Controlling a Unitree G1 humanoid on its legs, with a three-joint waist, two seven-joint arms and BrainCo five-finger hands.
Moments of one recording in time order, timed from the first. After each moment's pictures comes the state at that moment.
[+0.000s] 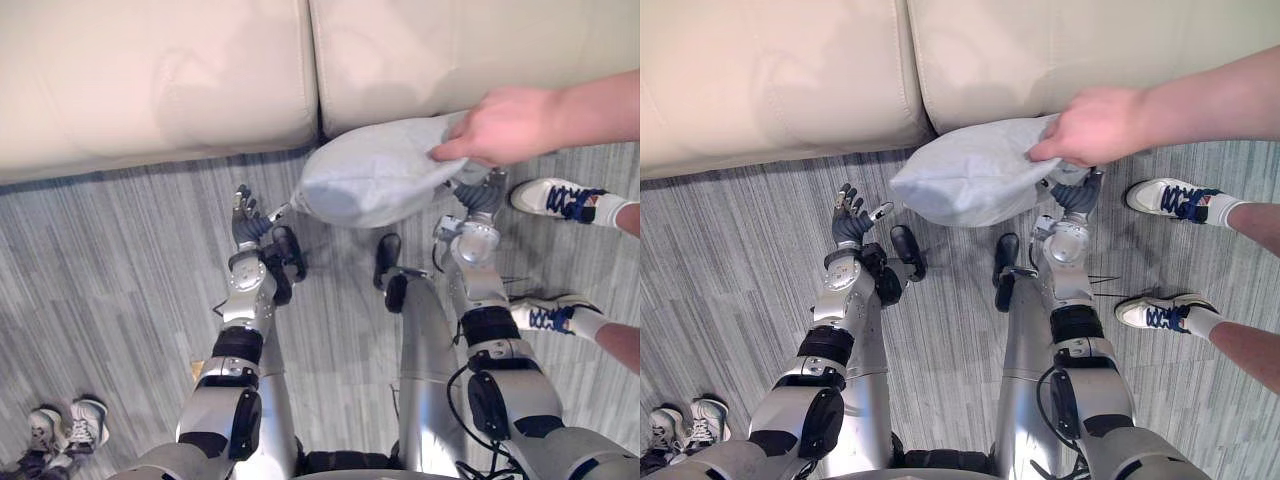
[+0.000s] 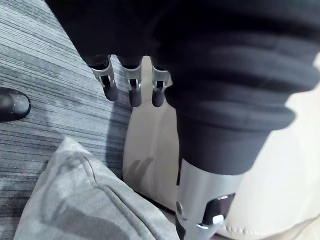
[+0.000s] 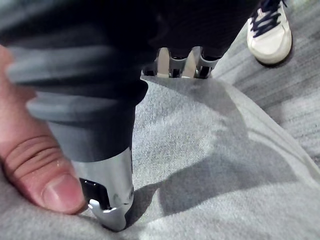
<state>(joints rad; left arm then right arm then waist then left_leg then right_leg) -0.59 0.00 0.11 0.61 -0.22 -0.14 0.27 -0.64 -0.16 -0.13 0.56 0.07 -0.12 -0.48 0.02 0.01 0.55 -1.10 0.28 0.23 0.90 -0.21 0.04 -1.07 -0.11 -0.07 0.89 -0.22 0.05</state>
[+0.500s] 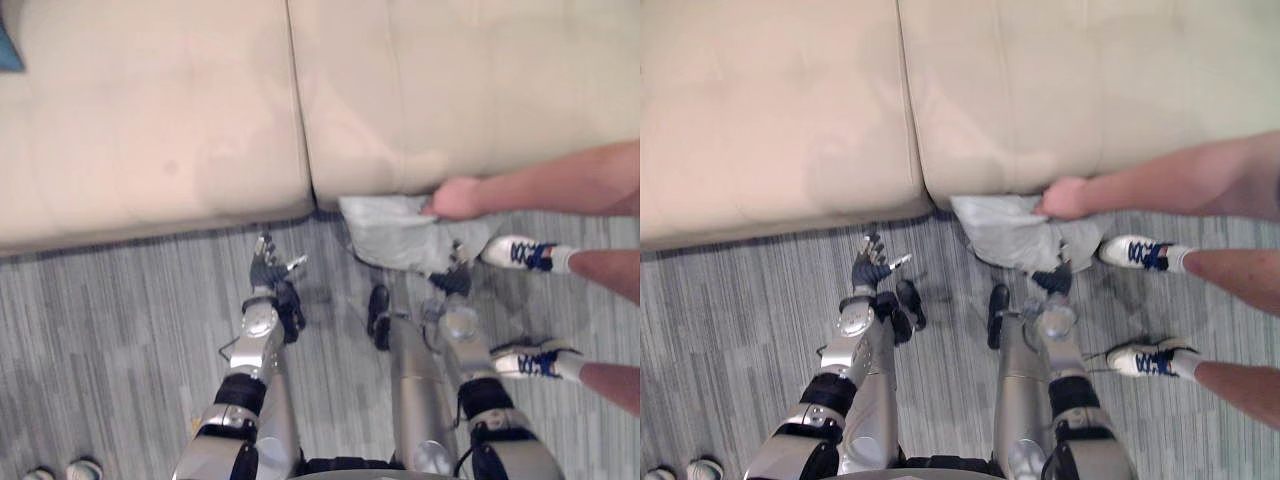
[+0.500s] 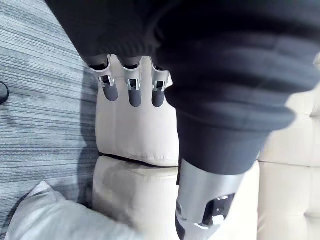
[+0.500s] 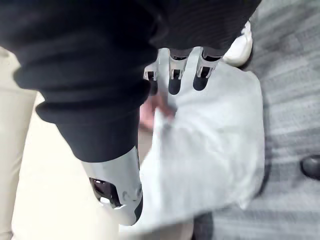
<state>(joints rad) -0.17 0.01 -0.04 0.57 -0.18 -0.14 0.19 -0.10 -0.02 -0.04 0.58 0.04 -0.08 -0.28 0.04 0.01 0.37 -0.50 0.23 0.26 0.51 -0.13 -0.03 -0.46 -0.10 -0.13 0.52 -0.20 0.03</state>
